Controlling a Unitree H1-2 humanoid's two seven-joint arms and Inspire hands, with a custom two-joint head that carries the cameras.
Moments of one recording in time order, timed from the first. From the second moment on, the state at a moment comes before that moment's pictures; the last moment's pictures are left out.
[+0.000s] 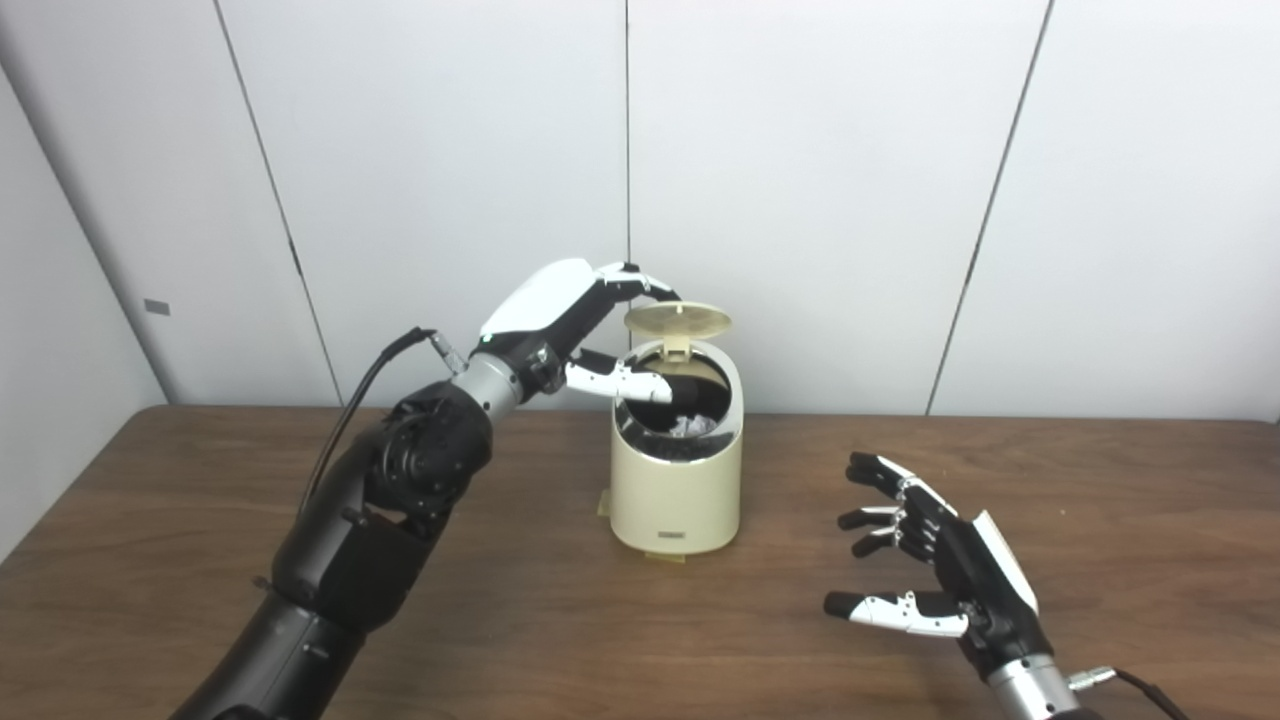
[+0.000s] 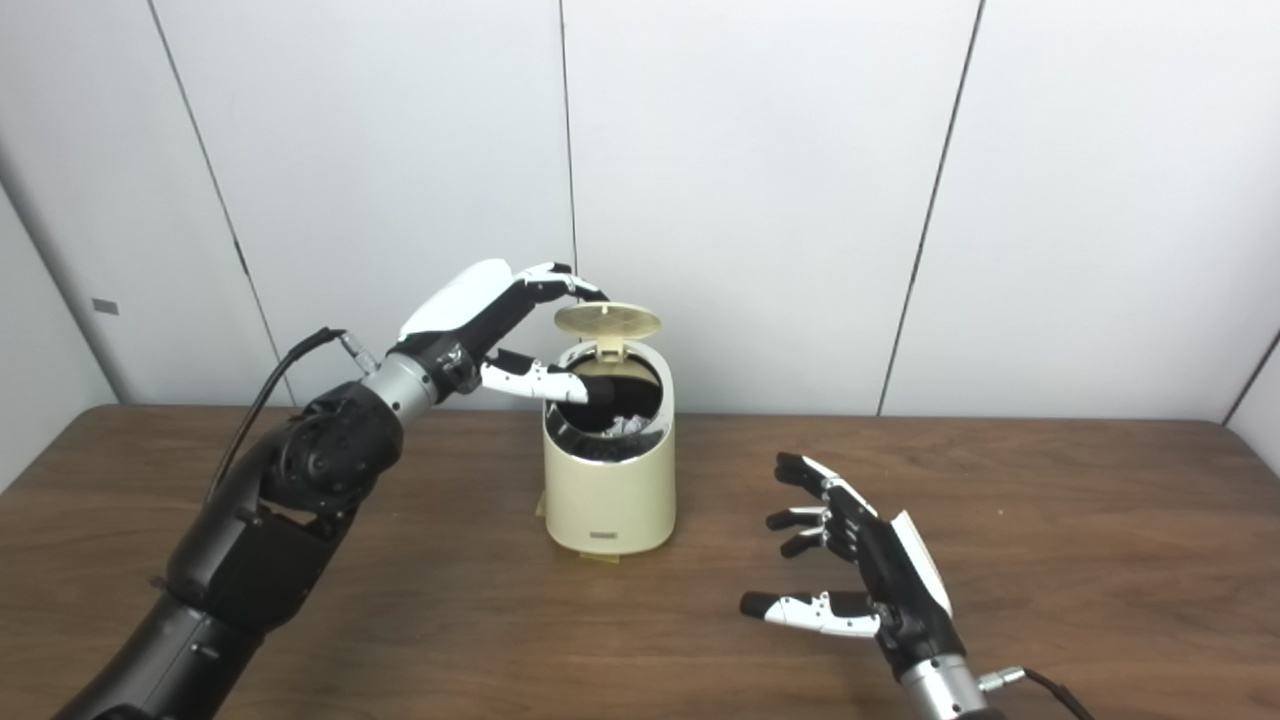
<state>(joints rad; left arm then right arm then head) -0.77 0.33 -0.30 0.17 0.53 0.01 -0.29 -0.18 -0.17 0.00 0.07 -0.10 -0.19 0.12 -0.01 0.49</state>
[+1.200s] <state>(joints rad) -0.62 0.42 -0.30 -0.06 0.60 -0.04 -0.37 -0.18 -0.15 0.01 0.05 -0.12 -0.16 0.12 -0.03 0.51</state>
